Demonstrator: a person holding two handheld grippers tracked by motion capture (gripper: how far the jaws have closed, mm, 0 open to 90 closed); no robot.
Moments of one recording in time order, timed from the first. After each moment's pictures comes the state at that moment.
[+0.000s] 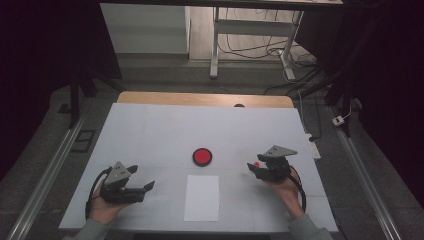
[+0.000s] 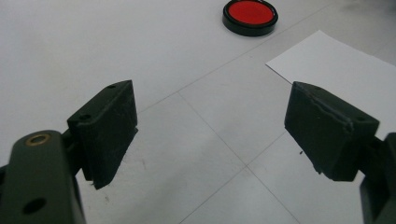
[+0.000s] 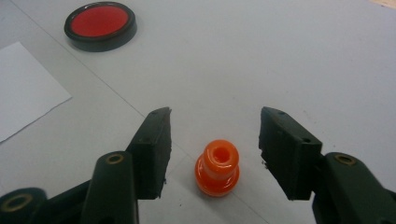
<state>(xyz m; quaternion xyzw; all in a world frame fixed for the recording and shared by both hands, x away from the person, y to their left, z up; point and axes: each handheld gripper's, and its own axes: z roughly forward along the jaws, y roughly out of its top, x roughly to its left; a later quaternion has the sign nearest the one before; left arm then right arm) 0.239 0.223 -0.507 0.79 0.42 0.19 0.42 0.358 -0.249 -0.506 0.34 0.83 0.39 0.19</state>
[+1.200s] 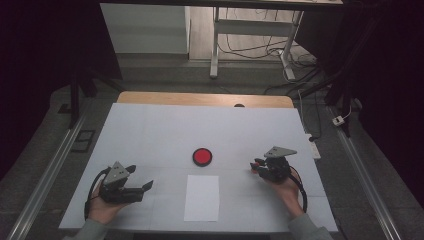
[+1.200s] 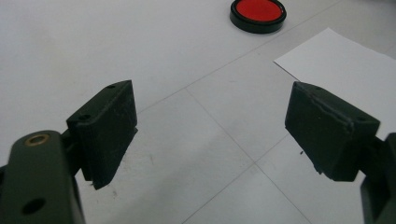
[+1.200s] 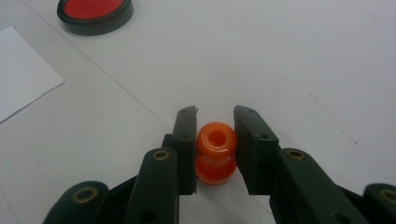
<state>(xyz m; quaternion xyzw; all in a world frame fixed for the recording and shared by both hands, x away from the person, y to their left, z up) 0.240 0.226 -0.509 0.78 0.42 0.19 0.41 0.362 -0.255 -0.514 0.34 0.84 0.38 0.17</state>
